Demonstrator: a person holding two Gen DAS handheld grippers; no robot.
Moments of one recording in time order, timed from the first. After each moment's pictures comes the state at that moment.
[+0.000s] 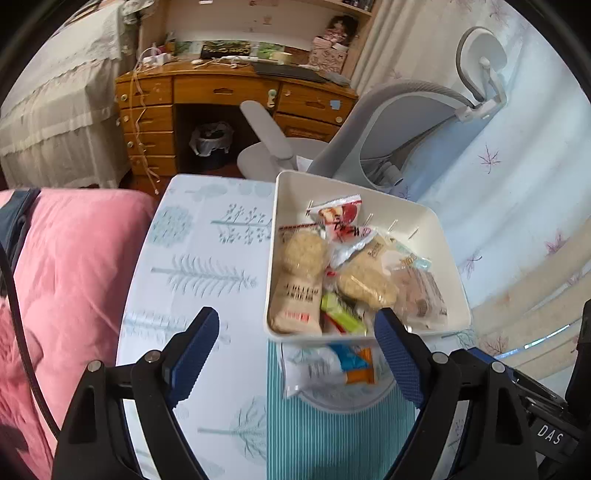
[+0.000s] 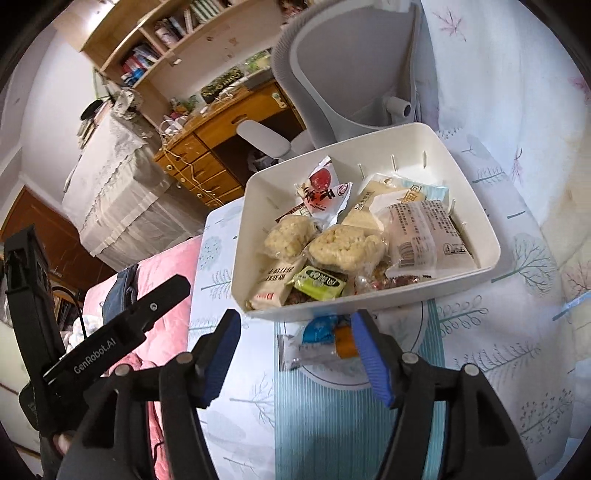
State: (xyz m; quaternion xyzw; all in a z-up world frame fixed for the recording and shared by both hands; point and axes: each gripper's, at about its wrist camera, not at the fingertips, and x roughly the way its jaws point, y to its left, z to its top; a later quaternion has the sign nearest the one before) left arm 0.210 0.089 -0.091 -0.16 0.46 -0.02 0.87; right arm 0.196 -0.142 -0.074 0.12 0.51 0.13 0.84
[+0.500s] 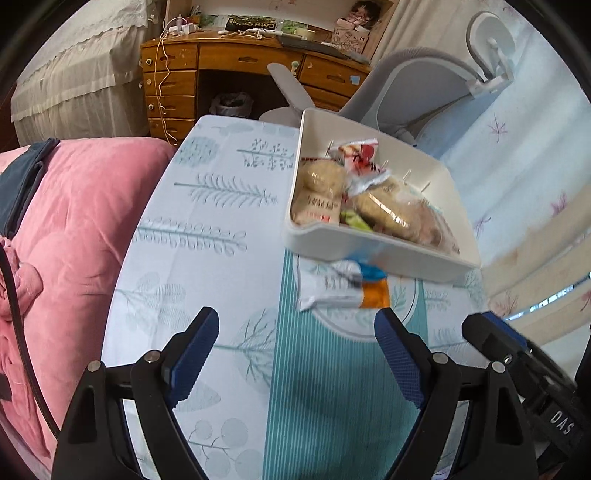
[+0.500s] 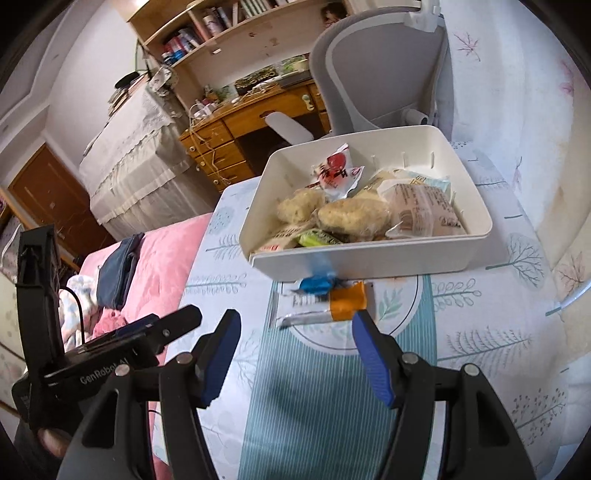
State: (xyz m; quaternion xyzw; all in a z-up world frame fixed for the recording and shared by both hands) left arm 0.123 0.080 -0.141 -0.18 0.49 0.00 0.85; right arm 0.129 -0.142 -0.092 0.06 0.48 0.17 0.86
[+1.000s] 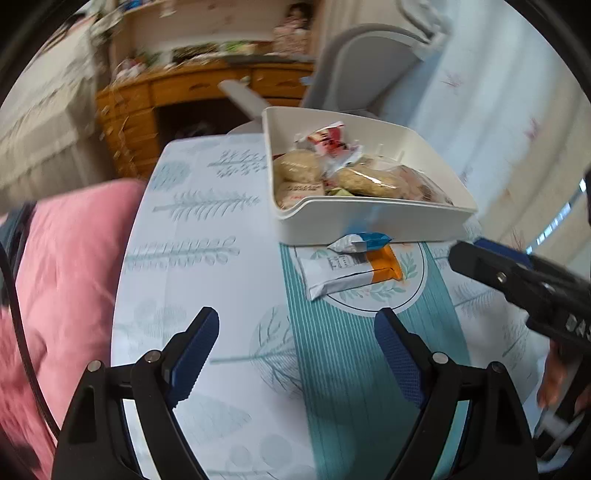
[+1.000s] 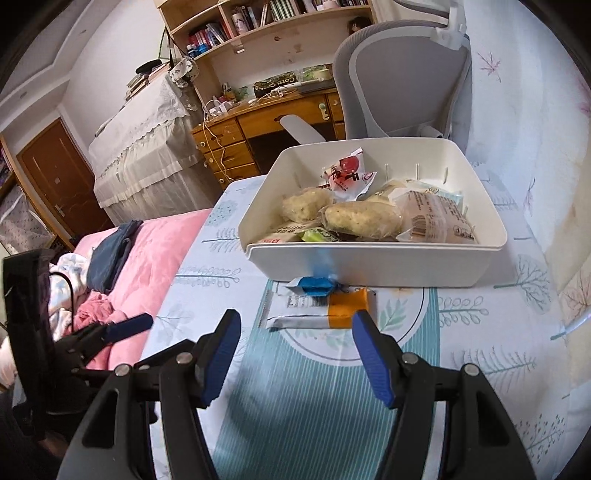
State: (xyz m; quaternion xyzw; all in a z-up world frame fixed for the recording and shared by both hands) left arm 0.114 0.073 -0.167 -0.06 0.45 -0.08 0.89; right arm 0.125 -0.130 -0.119 0.01 0.44 0.18 0.88
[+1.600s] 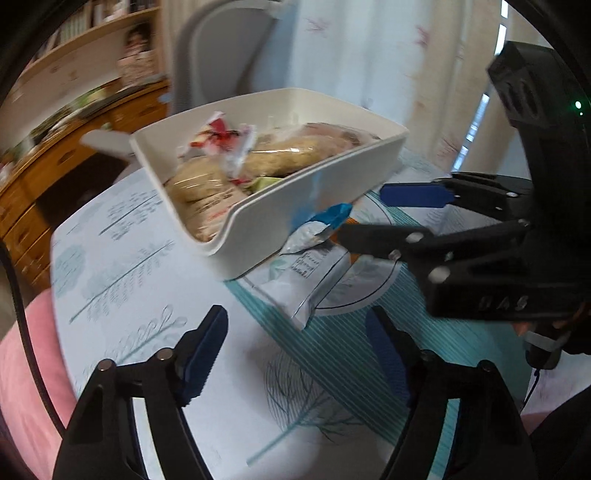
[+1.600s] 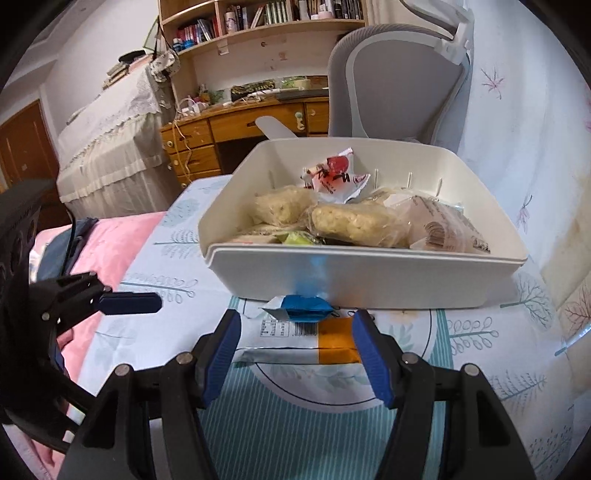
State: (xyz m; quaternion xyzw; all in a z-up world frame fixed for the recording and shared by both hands) left arm 0.176 0.064 -0.214 0.10 0.42 -0.33 0.84; right arm 0.152 -0.085 -0.177 -0.05 0.41 0.11 0.90
